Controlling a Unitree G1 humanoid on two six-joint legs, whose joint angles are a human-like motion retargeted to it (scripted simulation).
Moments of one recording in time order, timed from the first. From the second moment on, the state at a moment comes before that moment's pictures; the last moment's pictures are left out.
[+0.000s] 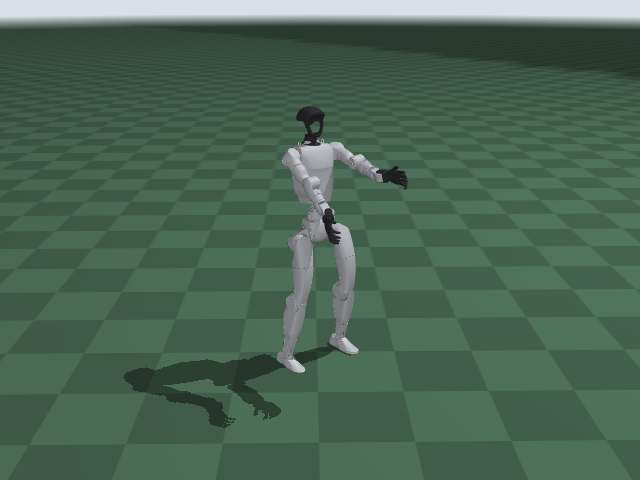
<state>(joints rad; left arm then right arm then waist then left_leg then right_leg) -1.25 0.11 0.12 1.57 0.18 -0.25 0.29 -0.80 -0.05 -0.26 1.70 0.22 -0.45 -0.49 0.10 -0.06 -0.10 -0.10 0.05 0.11 0.31 -0.17 -0.06 -0.06 -0.11 0.16 0.21 -0.04 0.20</state>
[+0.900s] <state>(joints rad) -1.09 0.15 0.05 1.70 0.20 -0.39 0.47 -1.22 -0.28 -0.17 1.70 -0.42 -0.17 -0.60 0.17 -0.05 -0.07 -0.07 0.02 0.08 0.17 -0.08 -0.02 -0.07 -0.12 0.08 0.27 -0.06 0.22</state>
